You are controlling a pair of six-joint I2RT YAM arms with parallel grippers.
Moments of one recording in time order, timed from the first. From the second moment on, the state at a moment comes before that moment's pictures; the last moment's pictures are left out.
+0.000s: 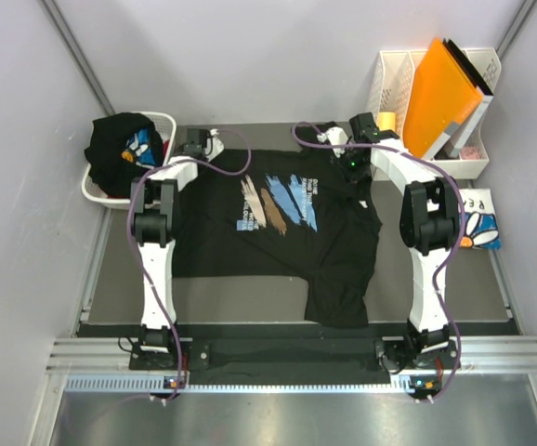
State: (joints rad) left arm -0.09 2.40 1.85 -0.26 -0.43 0.79; right arm 0.24 2.20 1.88 -0.76 -0.18 -0.58
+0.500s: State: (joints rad) left arm -0.13 2.40 1.75 0.02 -0.54 0.93; right arm 0.24 2.20 1.85 -0.75 -0.18 -0.58
